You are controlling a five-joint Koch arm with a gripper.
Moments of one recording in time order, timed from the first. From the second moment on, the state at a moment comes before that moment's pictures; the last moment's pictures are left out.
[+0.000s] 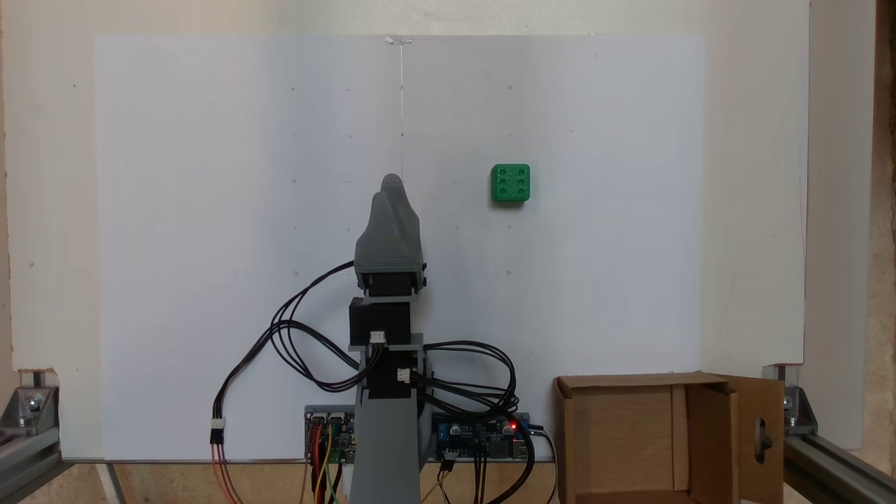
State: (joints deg) arm -1.1 129.5 176.4 -81.7 -3.0
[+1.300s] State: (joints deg) arm 4.0 129.5 176.4 -81.7 -3.0
